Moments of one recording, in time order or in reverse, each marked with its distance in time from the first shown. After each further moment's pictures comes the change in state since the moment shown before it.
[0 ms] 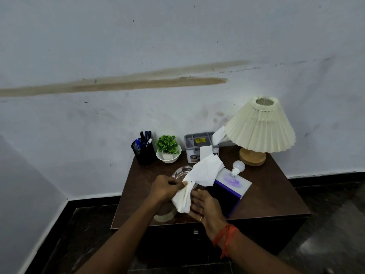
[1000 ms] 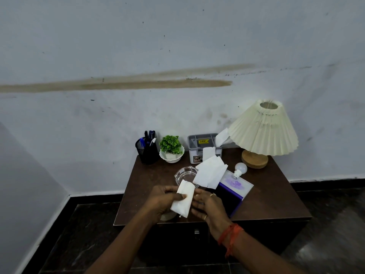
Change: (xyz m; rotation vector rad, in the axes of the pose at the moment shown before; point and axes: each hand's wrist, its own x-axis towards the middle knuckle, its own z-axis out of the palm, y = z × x) left_hand -0.030 -0.007 -0.003 -0.456 -0.040 -0.230; right_hand 0.007 0.007 -0.006 -0.124 0.006 -0.116
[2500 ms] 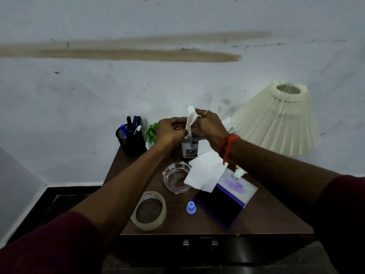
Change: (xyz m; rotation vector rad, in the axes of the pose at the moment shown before) left_hand 0.131 0.098 0.053 0.105 0.097 0.519; right_hand 0.137 -0.160 0.032 -0.429 -0.110 -0.508
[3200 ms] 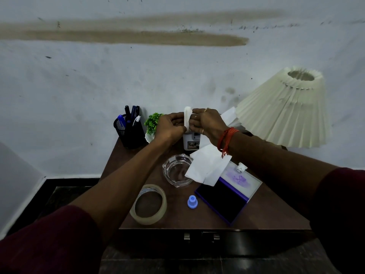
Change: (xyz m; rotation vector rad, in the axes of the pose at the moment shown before) left_hand 0.011 -0.027 0.003 -0.036 -0.017 -0.046; right_hand 0.010 0.014 0.006 0.183 -0.029 0.249
